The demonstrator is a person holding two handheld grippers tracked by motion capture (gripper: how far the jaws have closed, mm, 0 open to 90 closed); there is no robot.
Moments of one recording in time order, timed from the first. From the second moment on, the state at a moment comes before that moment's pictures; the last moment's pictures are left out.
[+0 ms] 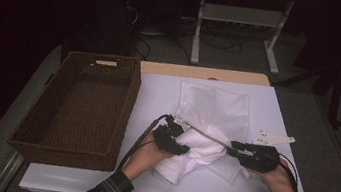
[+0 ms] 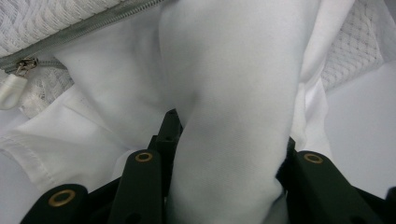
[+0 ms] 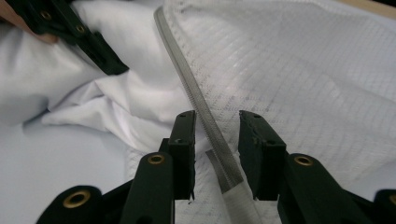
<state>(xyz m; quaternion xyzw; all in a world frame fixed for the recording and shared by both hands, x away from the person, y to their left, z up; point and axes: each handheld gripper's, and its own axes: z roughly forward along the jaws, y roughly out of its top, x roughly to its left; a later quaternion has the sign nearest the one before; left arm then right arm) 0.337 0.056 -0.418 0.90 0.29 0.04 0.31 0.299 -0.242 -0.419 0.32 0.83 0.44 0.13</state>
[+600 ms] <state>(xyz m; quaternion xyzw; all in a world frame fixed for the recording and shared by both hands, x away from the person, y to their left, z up) 0.338 0.057 -0.418 0.90 0.30 0.03 0.32 0.298 -0.237 -0.423 0.32 0.83 0.43 0.14</state>
